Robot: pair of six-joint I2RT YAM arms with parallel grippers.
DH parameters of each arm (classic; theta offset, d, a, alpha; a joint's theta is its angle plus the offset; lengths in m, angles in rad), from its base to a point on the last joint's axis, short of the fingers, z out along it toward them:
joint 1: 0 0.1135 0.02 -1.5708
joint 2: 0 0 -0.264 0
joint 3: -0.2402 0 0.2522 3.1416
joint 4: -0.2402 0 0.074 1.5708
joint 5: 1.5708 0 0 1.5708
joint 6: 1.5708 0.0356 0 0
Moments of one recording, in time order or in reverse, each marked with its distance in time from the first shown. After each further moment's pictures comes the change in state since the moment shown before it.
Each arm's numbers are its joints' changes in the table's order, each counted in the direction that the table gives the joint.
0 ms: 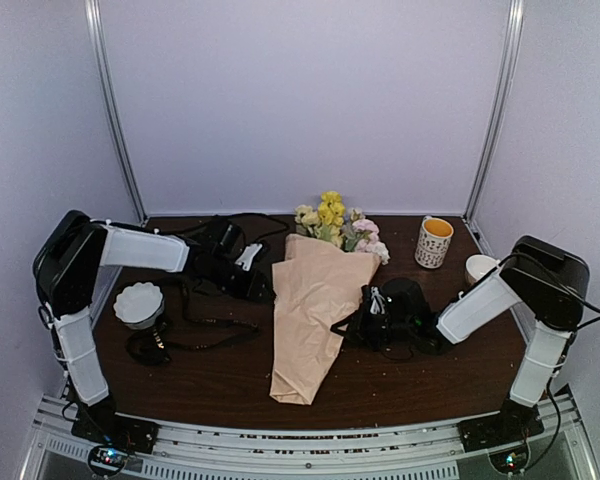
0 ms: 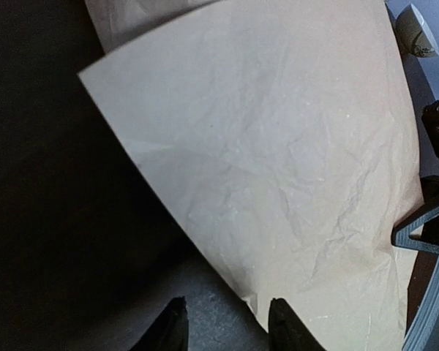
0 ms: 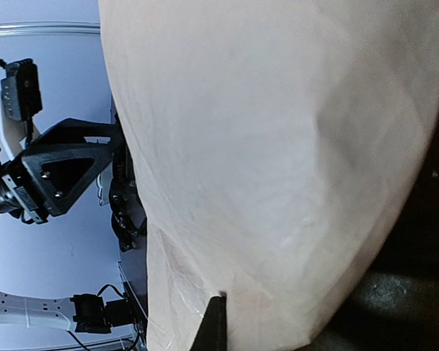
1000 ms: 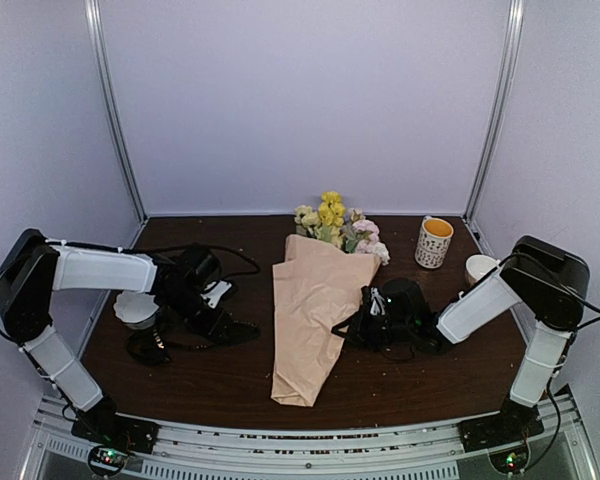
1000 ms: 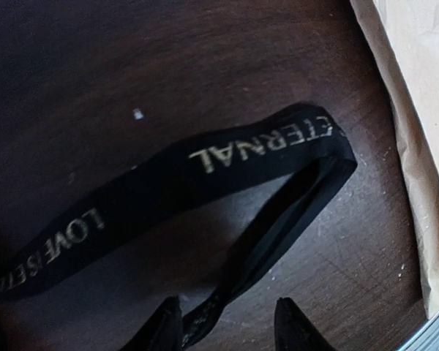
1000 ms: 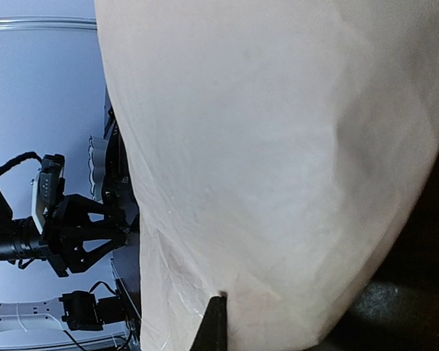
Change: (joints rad) left arm -0.024 -0.298 0.261 -0.365 -0.247 0.062; right arm 0.000 -0.002 0.000 -0.022 -0.001 -0.028
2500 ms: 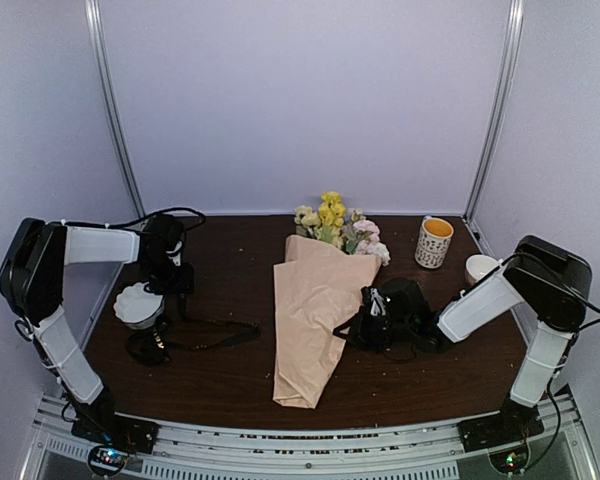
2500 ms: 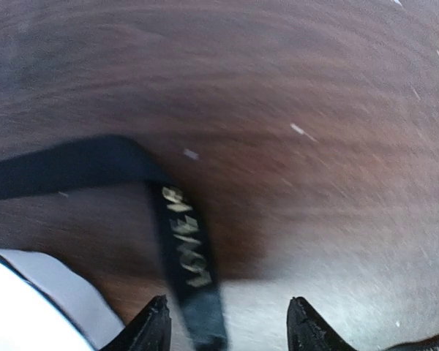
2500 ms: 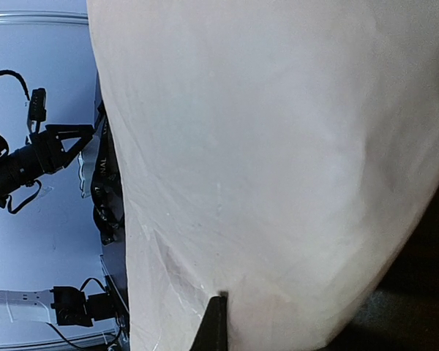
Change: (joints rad) left arm 0.303 0.099 -0.117 0.110 -0.294 -0.172; right arm 0.000 -0.013 -0.008 -0.062 0.001 -0.036
